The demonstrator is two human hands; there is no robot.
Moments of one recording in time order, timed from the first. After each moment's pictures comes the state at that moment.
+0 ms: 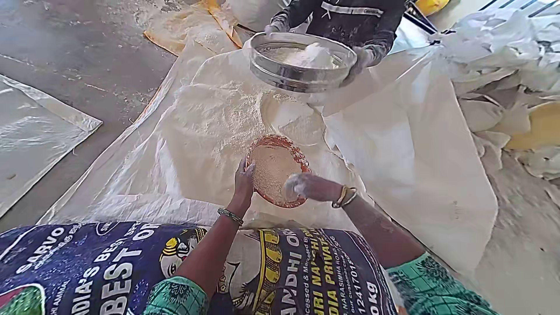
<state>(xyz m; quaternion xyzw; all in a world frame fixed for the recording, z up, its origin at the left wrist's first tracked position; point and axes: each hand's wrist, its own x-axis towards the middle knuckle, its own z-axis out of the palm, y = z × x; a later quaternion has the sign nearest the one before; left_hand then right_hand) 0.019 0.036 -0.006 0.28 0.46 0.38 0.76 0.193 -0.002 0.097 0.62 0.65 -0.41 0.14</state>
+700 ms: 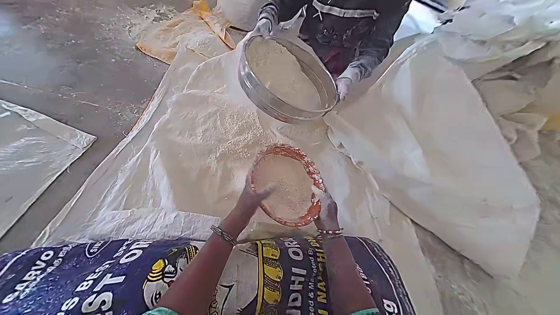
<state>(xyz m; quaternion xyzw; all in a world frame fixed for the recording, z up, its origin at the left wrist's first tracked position) 0.027 0.019 -0.011 0.34 0.40 0.25 0.81 0.221 -0.075 -0.017 0.75 0.16 -0.27 -0.58</state>
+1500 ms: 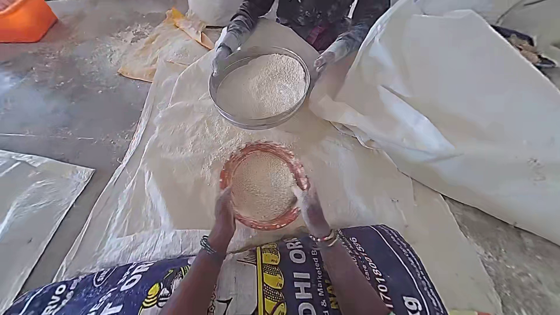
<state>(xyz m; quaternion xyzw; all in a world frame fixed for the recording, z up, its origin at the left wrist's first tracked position) 0.024 0.018 -0.037 0.31 0.53 0.34 0.71 0.208 -0.074 -0.024 0.75 0.26 -0.31 -0.53</state>
